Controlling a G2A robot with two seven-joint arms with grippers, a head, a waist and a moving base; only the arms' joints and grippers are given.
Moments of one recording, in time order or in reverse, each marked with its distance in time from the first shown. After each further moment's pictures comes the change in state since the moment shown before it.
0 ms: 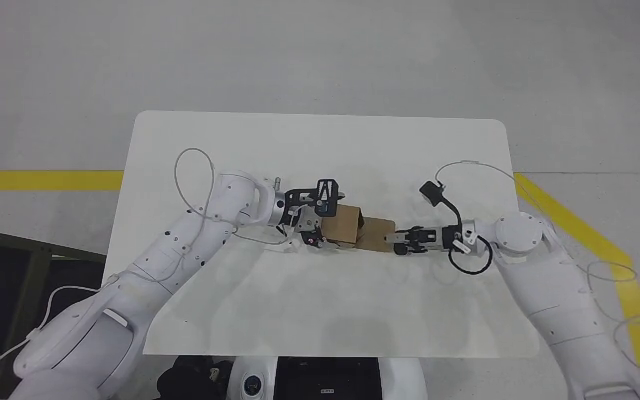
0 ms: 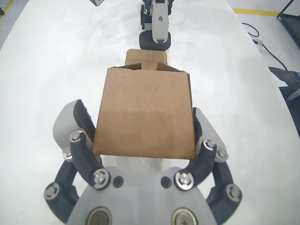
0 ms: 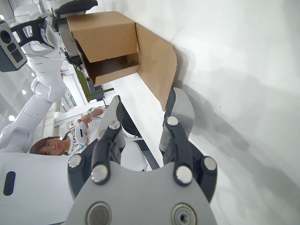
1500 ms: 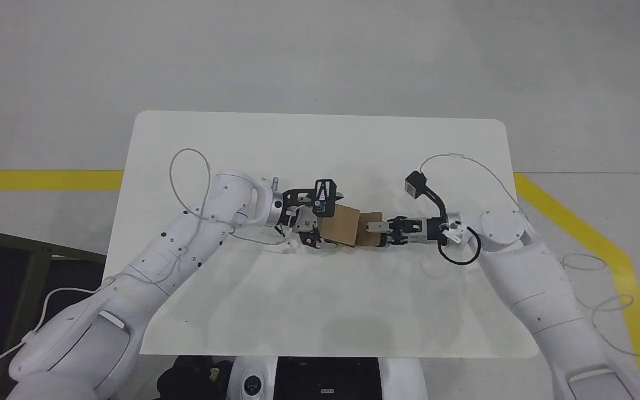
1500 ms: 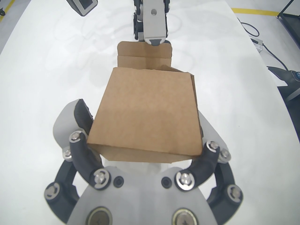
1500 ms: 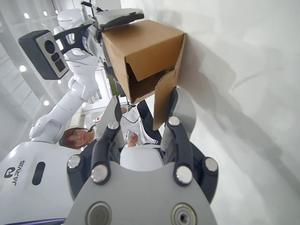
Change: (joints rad) left arm 0.009 0.016 -0.011 -0.024 -0.008 0.000 -0.010; right arm 0.079 -0.054 -0.104 0.077 0.262 -0.072 0.002
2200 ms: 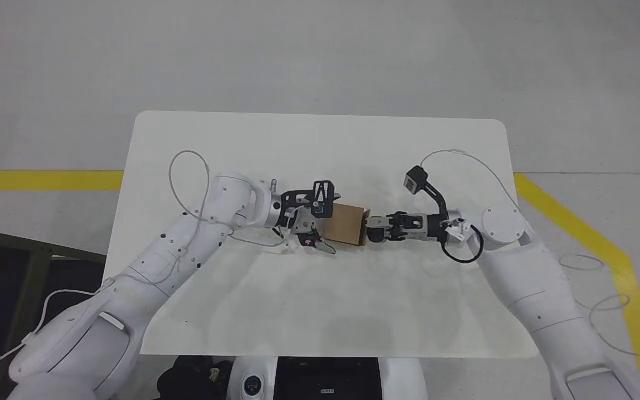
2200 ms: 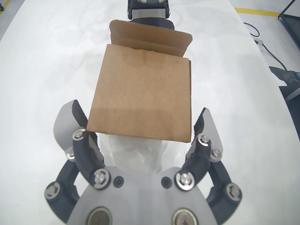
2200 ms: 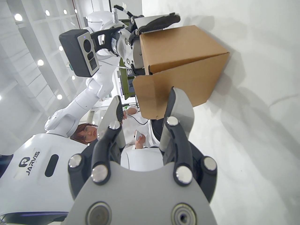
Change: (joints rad) left arm 0.008 0.002 0.000 0.012 -0.005 0.000 -0.011; right arm 0.005 -0.009 -0.001 -0.005 0.049 -0.018 0.008
